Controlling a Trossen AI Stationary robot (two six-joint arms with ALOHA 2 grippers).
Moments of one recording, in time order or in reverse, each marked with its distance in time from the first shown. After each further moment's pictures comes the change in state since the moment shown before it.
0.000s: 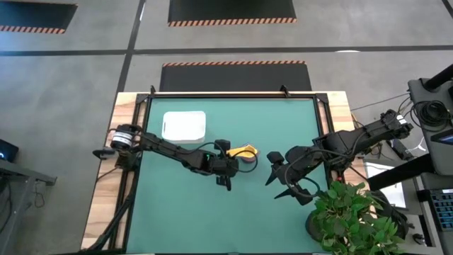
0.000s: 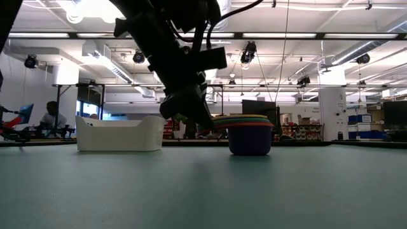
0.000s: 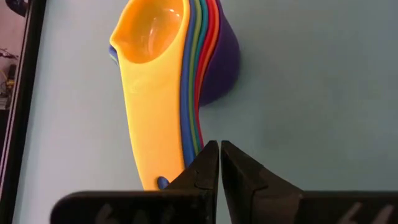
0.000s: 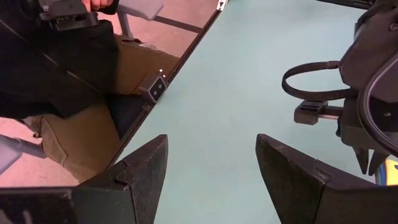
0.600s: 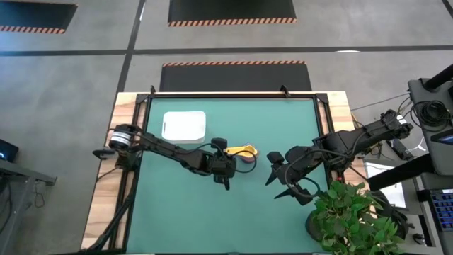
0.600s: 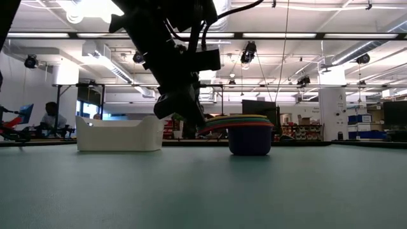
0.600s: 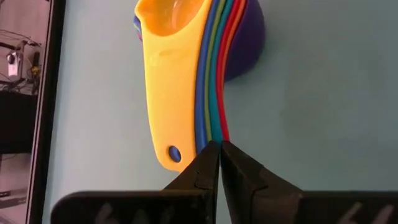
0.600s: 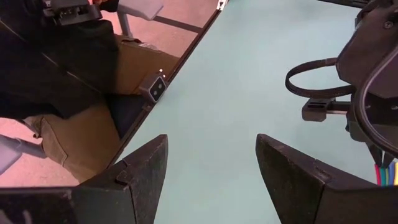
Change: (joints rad) left arm -0.008 -0.018 0.002 -0.082 -0.081 -0.026; right arm 0.000 0.000 0.000 0.000 0.000 0.001
